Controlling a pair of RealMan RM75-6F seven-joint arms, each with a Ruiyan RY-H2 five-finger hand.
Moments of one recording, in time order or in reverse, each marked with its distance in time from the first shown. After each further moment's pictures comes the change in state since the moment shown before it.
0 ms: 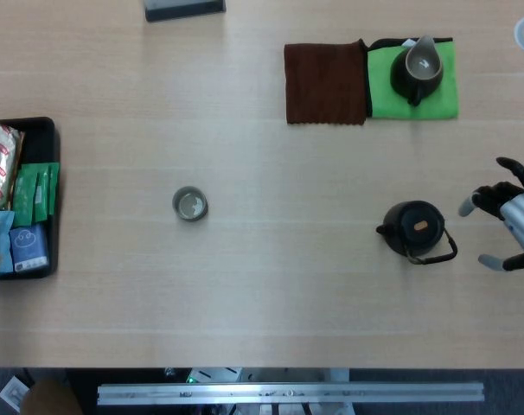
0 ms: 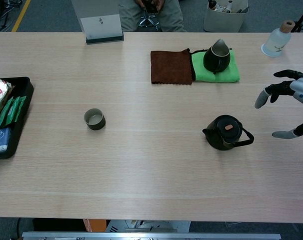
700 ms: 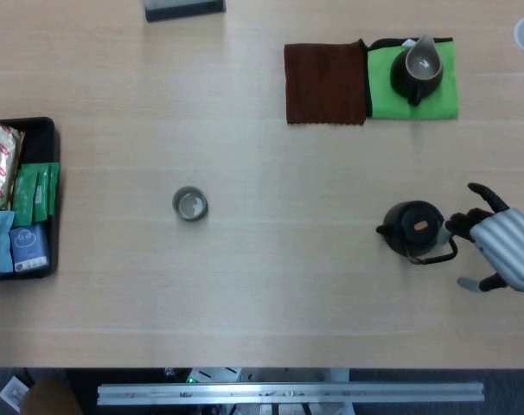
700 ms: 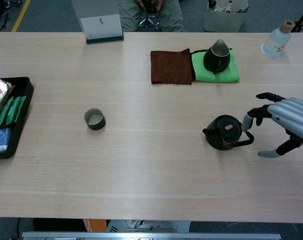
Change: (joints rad) left arm 0.023 0.028 0.025 0.003 0.032 0.024 -0.064; right arm 0.012 -0.098 -0.056 0.021 0.038 -0.055 -0.075
